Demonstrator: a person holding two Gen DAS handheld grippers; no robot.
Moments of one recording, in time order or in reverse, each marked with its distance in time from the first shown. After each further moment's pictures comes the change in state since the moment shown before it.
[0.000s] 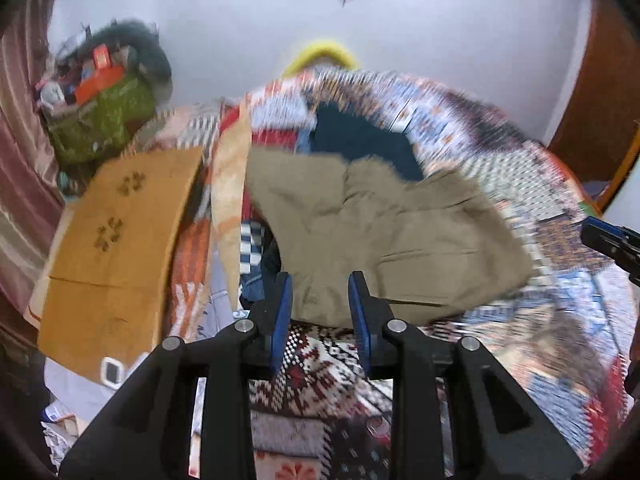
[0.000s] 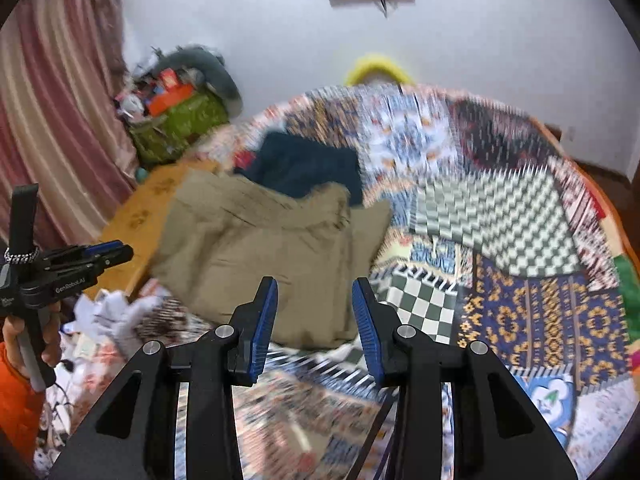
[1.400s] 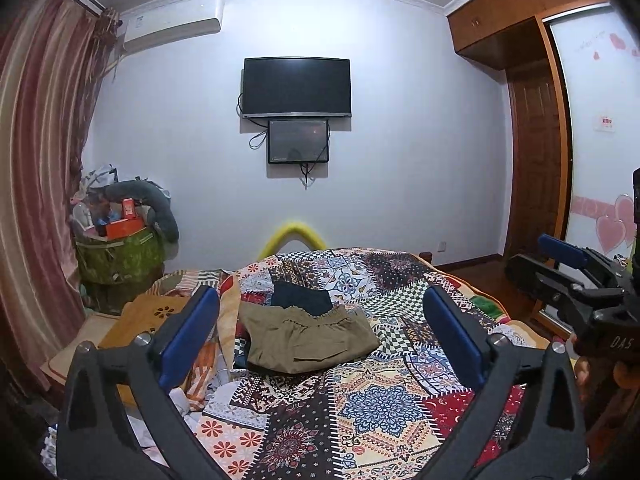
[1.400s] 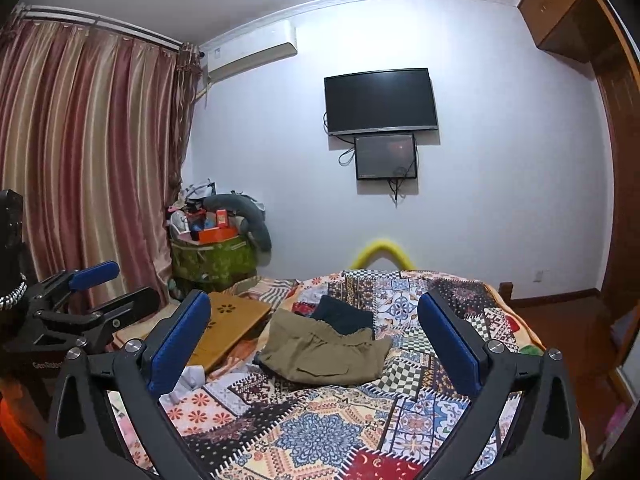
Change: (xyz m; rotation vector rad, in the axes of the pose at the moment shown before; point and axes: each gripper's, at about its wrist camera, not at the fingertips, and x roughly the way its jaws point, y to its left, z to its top) left arm -0.329 -0.097 -0.109 0.054 -0.620 -0.043; right arm -0.277 0.128 -0.077 -0.149 -0.597 -0.050
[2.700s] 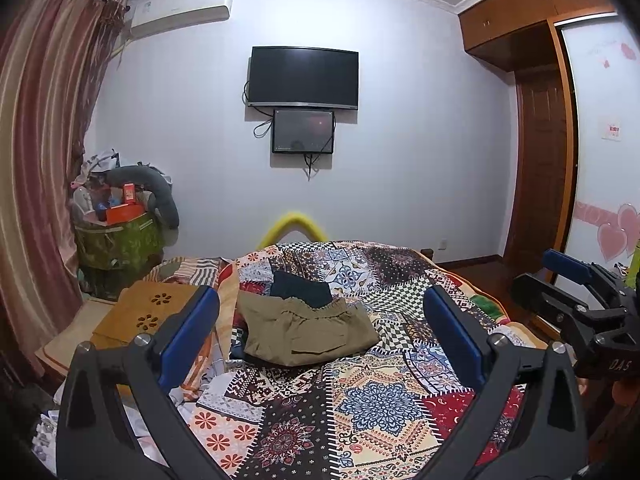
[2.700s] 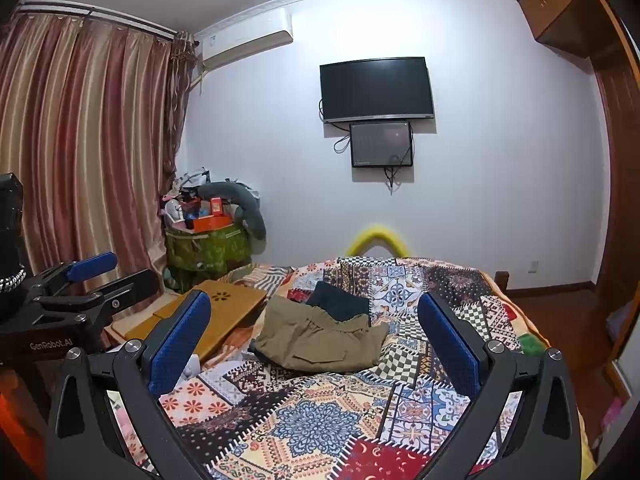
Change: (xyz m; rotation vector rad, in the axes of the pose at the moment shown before) left arm 0.015 0.013 -0.006 -0.041 0.031 -0.003; right arm -0.003 0.000 -0.010 0.002 0.043 -0.021
